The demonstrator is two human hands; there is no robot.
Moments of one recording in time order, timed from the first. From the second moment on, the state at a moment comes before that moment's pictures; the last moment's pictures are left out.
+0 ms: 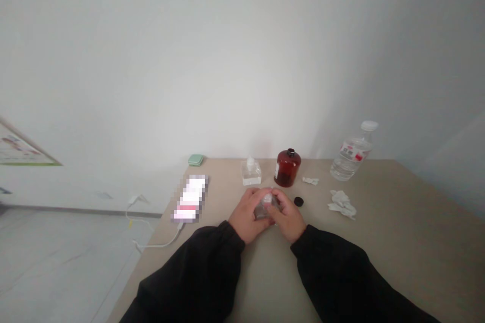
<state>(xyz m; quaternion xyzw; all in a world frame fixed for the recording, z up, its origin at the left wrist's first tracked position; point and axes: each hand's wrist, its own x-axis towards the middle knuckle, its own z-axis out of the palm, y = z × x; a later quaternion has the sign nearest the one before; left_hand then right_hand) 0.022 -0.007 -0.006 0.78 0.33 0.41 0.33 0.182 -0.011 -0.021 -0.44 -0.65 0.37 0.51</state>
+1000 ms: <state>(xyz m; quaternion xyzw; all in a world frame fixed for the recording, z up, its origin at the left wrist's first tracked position) 0.022 -0.009 -0.004 0.78 0.33 0.41 0.33 0.184 -0.010 -0.020 -0.43 -0.66 0.34 0.50</state>
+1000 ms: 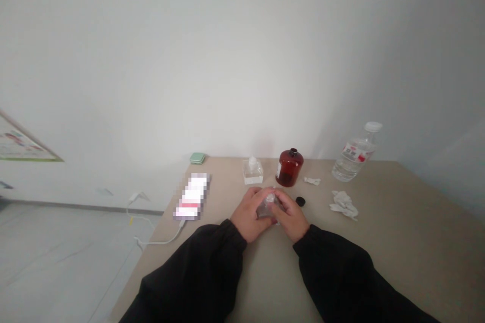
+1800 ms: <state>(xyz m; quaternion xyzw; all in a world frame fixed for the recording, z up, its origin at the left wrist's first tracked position) 0.022 -0.009 -0.003 0.78 0.34 0.41 0.33 0.184 -0.011 -0.015 -0.43 -0.68 0.34 0.49</state>
